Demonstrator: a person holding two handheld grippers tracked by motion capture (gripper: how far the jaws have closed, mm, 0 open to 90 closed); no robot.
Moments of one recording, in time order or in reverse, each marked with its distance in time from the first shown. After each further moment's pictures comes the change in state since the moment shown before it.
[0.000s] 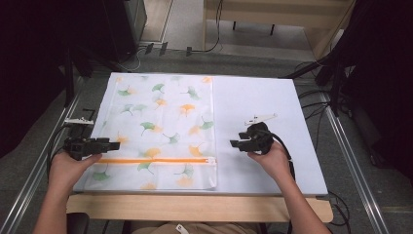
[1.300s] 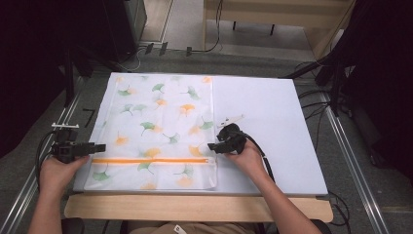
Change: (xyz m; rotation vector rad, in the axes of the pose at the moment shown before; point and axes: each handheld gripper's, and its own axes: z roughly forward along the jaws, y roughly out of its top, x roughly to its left) left arm 0.052 -0.023 0.005 0.015 0.089 -0.133; right arm 0.039 0.020 0.066 0.071 0.028 -0.068
